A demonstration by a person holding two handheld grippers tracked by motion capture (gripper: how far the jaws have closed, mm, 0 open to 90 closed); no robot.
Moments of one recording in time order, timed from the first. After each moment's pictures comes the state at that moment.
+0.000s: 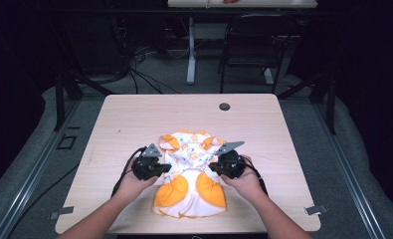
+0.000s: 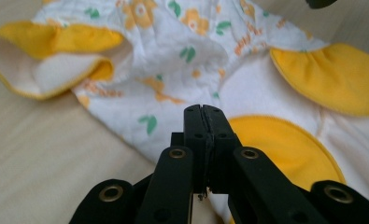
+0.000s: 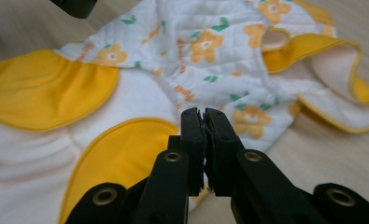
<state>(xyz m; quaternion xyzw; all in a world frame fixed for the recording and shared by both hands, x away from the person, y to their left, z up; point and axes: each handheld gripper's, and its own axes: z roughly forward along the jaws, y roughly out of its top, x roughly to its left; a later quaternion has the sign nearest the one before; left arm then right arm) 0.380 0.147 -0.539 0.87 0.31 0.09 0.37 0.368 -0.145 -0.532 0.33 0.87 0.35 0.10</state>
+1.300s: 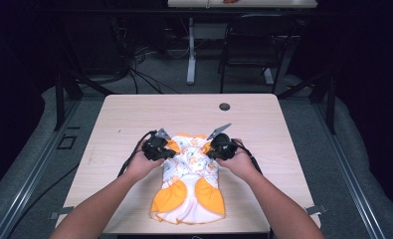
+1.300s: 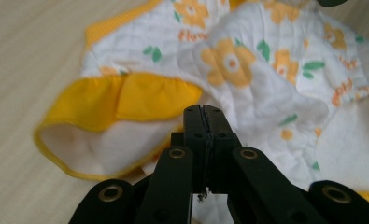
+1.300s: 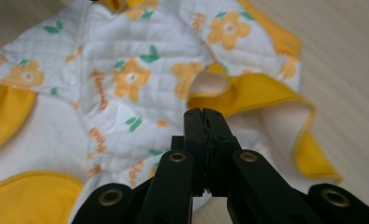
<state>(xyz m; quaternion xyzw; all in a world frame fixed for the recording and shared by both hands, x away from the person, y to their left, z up) 0.443 0.132 -0.540 0.89 0.31 0.08 0.33 0.430 -0.129 -0.533 0.31 0.90 0.29 0.09</state>
